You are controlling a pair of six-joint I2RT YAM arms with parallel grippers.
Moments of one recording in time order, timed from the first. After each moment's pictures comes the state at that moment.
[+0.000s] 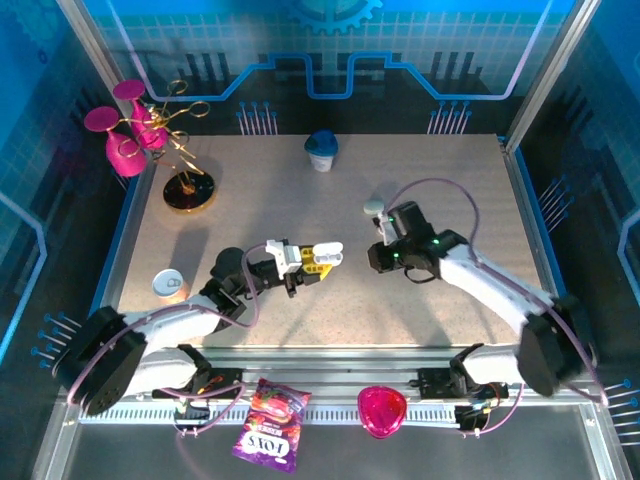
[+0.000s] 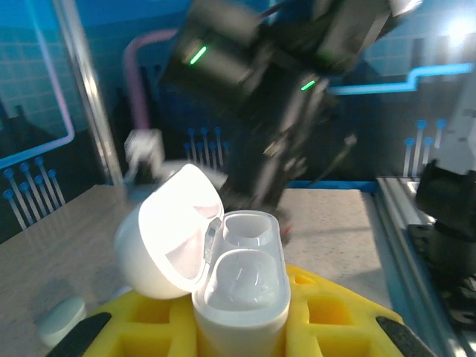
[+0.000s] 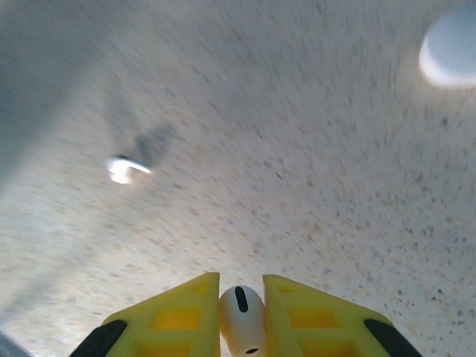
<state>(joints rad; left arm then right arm) -0.62 1.24 0.37 0.98 0.62 0.03 0.51 1.26 0.88 -0.54 -0.16 0.29</state>
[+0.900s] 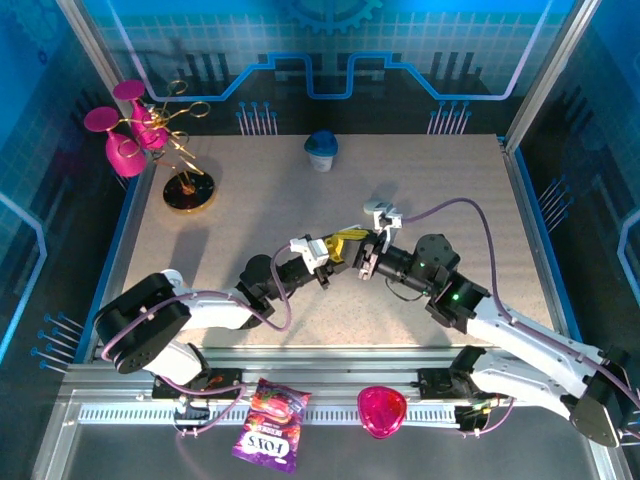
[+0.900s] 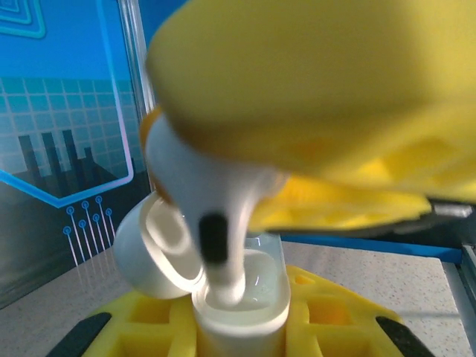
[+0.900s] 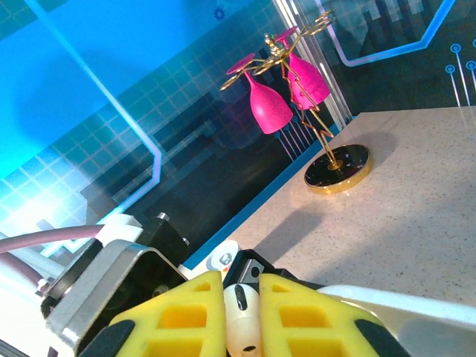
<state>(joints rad) -0.82 1.49 0.48 1.27 0.24 0.04 0.80 0.93 0.64 0.29 -0.21 0.56</state>
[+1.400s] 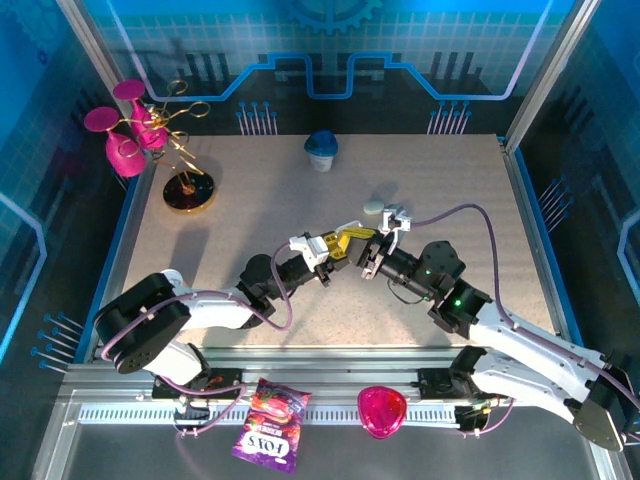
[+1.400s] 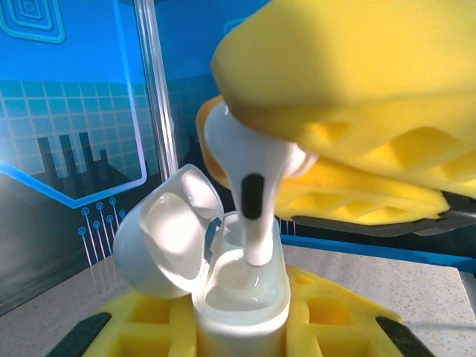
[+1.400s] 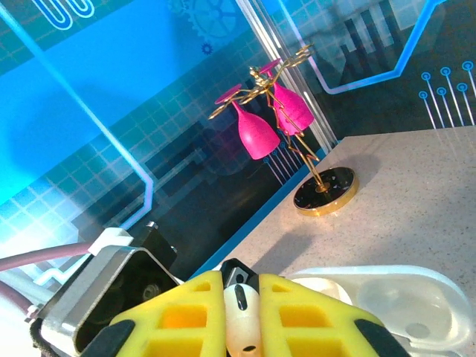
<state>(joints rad) -0.82 1.49 0.49 1.27 0.21 0.04 0.81 0.89 0.59 0.35 -0.12 0.58</state>
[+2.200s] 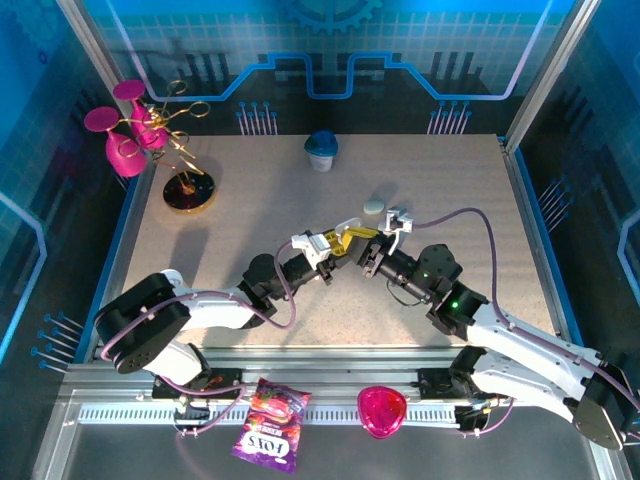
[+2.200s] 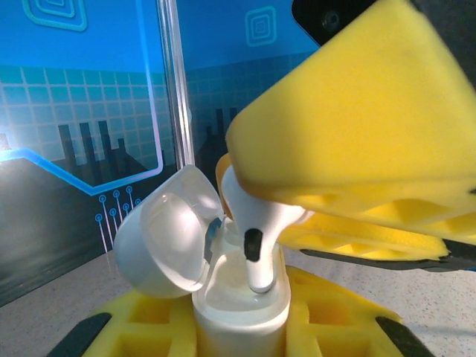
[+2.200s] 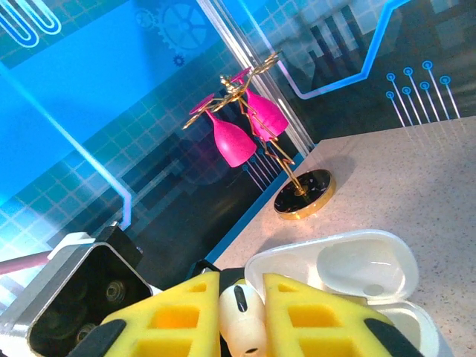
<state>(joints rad) -0.84 1.49 0.50 1.23 0.13 0.04 0.81 0.90 0.55 0.39 -0.04 0.62</state>
